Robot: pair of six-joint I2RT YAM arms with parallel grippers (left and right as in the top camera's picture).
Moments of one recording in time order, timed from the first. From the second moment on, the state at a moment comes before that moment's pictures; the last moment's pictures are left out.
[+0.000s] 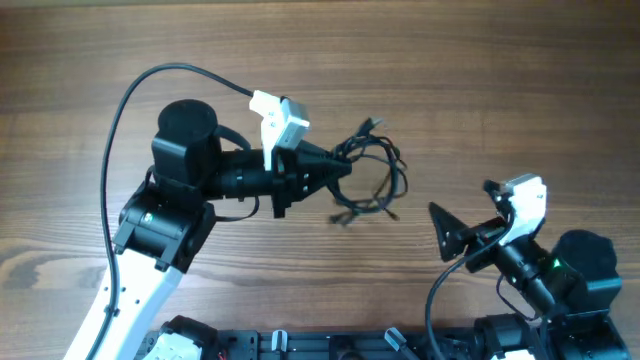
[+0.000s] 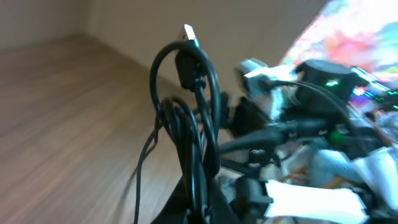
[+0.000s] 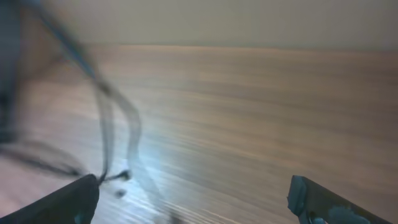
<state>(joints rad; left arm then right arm) -0.38 1.09 1.03 -0.25 1.04 -0.20 0.12 0.42 0.71 -0.67 -0.36 0.06</state>
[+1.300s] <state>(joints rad) -0.58 1.15 1.03 -0.49 0.65 0.51 0.12 0.42 0.71 -0.40 -0.68 0.40</state>
